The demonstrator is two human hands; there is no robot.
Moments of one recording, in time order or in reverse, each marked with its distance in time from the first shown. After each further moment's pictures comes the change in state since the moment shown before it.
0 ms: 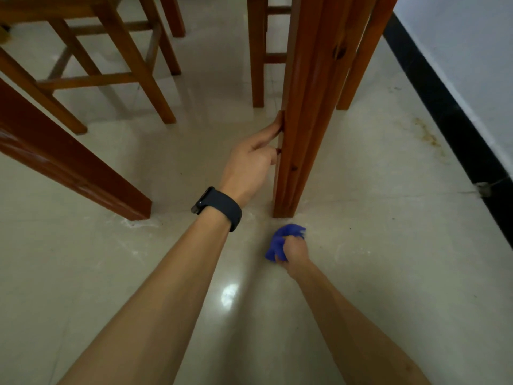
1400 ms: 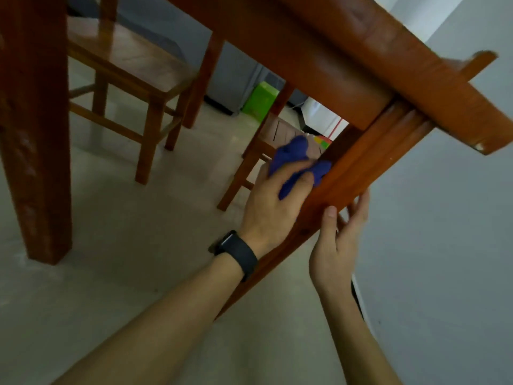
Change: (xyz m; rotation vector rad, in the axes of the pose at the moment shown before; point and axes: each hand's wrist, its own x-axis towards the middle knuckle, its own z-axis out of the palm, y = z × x) left_hand 0.004 0.135 0.009 -0.135 0.377 0.619; right_hand -0.236 -0.279 0.057 -0.653 0.124 -1.568
